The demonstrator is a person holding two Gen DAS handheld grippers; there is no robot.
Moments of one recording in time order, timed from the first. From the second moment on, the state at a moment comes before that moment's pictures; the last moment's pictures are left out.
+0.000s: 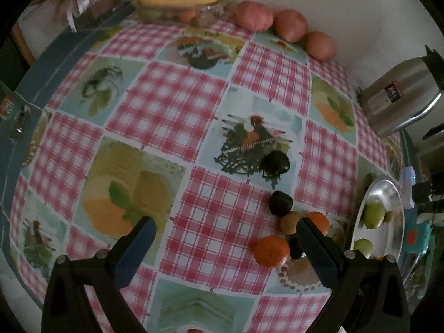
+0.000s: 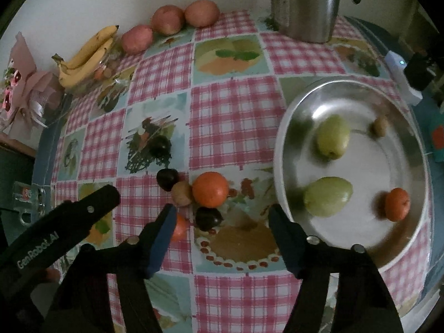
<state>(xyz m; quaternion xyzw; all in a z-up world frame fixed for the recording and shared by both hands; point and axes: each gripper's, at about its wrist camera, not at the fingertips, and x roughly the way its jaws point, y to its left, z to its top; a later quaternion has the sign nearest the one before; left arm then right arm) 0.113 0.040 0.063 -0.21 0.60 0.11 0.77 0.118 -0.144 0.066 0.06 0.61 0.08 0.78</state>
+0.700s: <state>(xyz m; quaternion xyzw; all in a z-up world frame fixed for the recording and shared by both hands) 0.121 0.041 0.041 -0.23 0.62 0.11 0.74 0.132 -0.137 0.034 0.10 0.61 0.10 0.78</state>
